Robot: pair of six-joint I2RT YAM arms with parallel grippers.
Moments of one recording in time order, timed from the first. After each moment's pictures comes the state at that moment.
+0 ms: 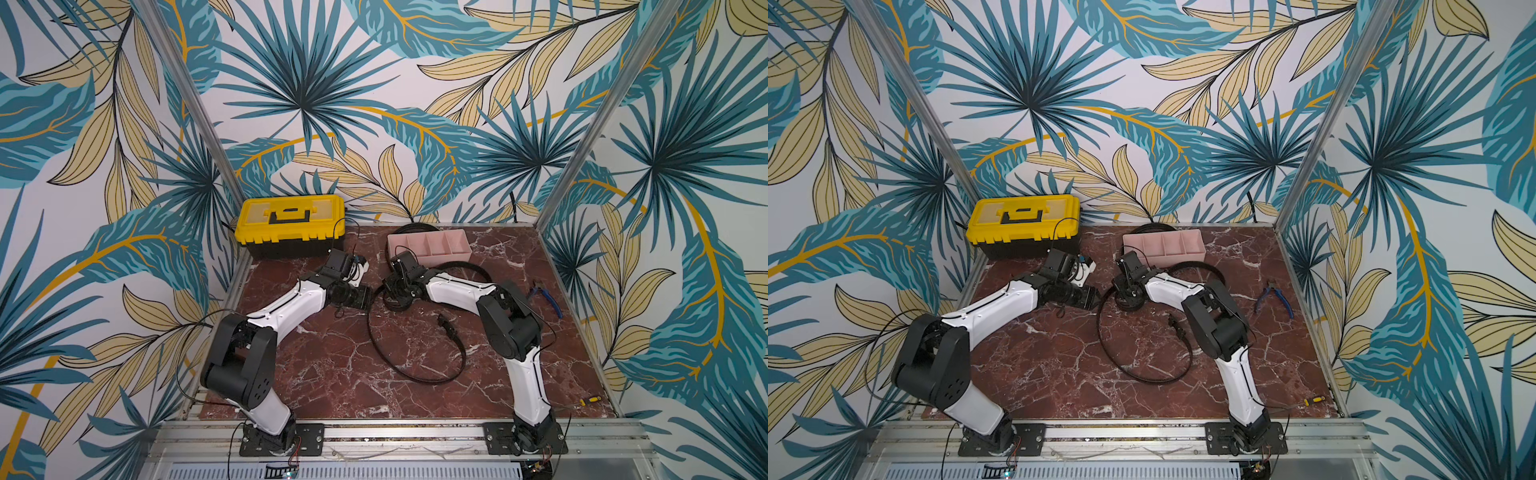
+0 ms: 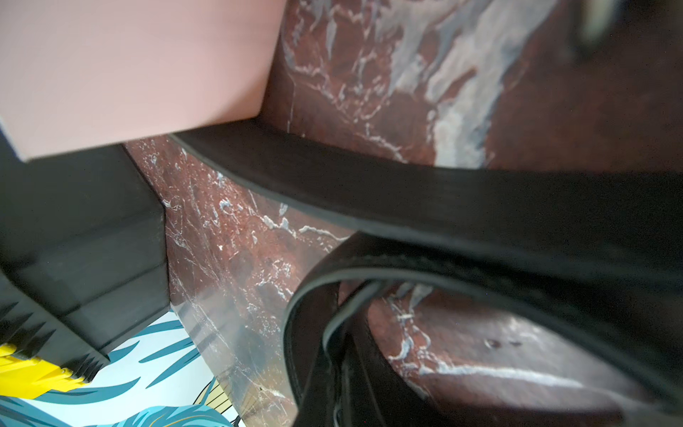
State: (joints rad) left arm -0.37 1.66 1.16 -0.48 0.31 -0.11; right arm 0.63 2.16 1.52 -0.25 -0.05 1.53
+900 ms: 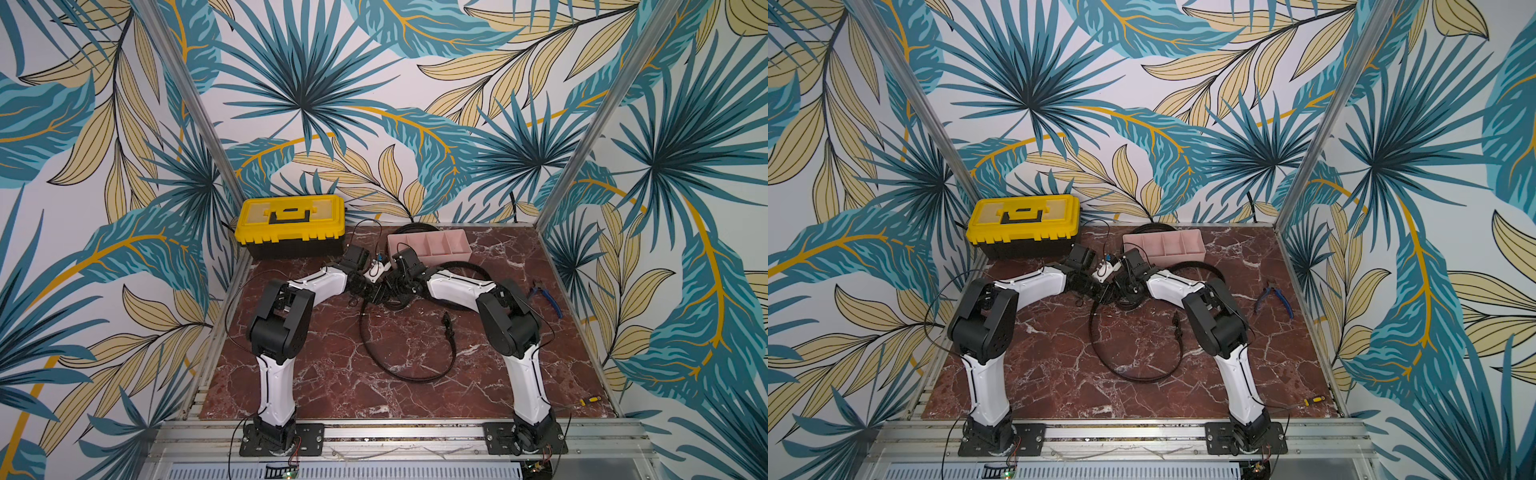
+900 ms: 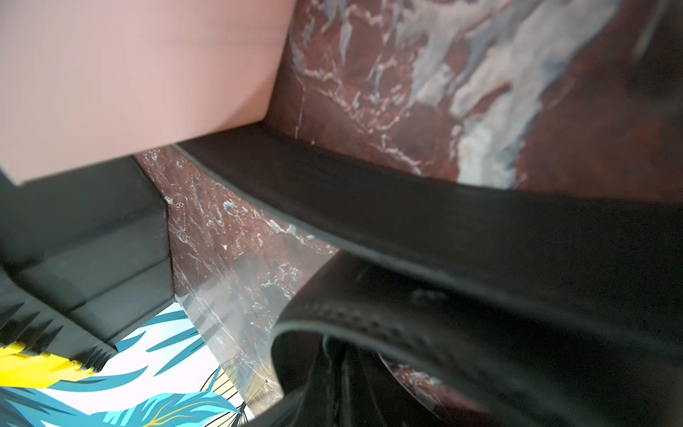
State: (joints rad) left arm -0.38 1.96 1.32 -0.38 0.45 0.10; right arm 0.60 2.19 1.56 -0.26 -0.11 1.51
